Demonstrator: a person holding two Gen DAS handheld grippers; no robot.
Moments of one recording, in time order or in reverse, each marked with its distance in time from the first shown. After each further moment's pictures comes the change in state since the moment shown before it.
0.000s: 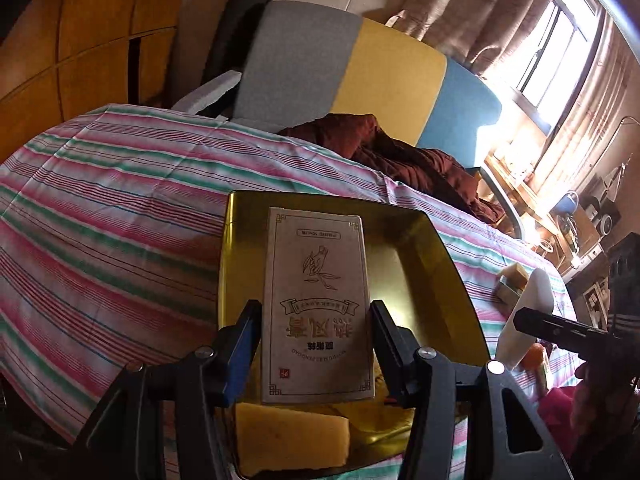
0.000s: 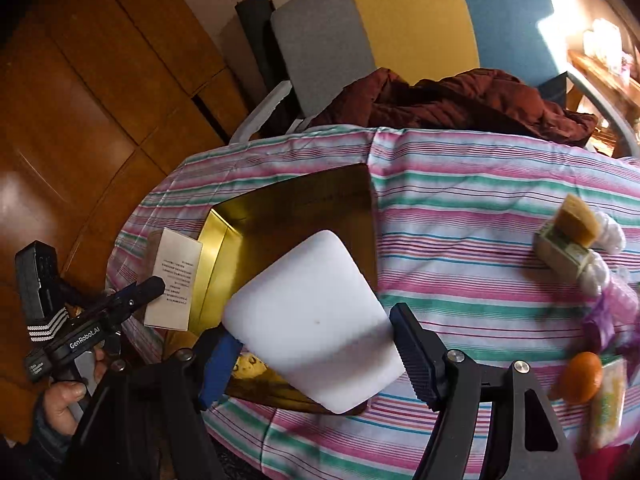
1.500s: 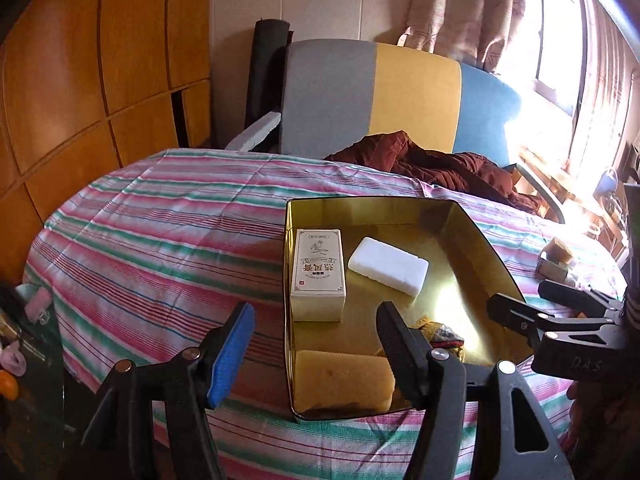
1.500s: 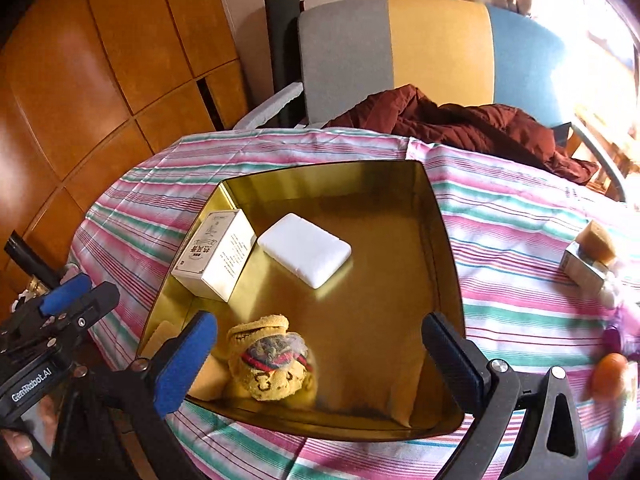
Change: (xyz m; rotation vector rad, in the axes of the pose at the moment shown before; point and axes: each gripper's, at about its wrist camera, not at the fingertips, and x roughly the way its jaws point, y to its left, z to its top) left arm -0.056 -0.020 -0.060 0.117 -0.146 0.235; right arm 0.034 0.067 -0.044 -0.136 -0.111 -0.171
